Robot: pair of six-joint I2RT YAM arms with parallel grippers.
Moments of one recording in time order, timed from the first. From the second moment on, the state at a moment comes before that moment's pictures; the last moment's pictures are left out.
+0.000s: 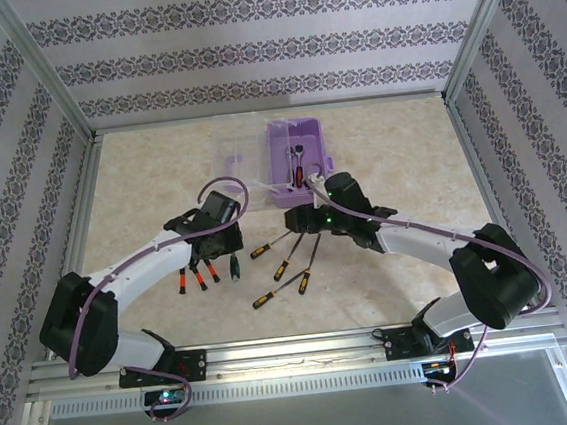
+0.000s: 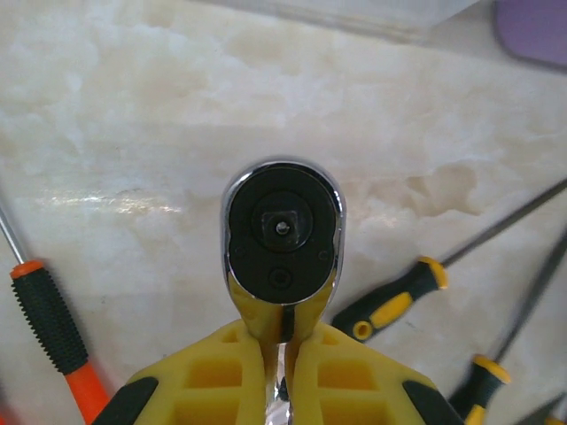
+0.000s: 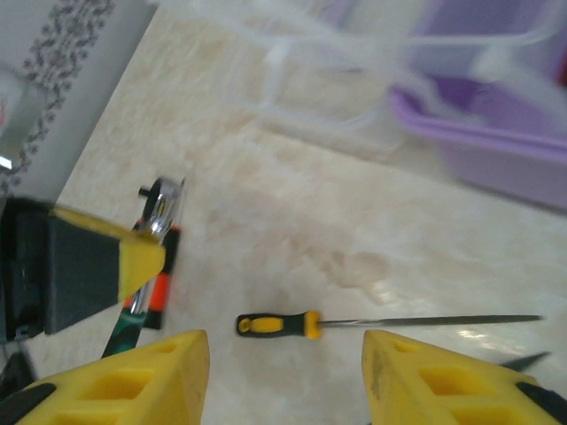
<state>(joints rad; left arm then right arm) -0.56 1.40 0.89 -0.57 -0.07 -0.69 0.61 1.44 0.73 0.11 -0.39 0.51</state>
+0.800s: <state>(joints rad) -0.58 1.38 0.99 -0.37 0.01 -0.82 0.72 1.59 0.80 0.24 -0.61 0.55</state>
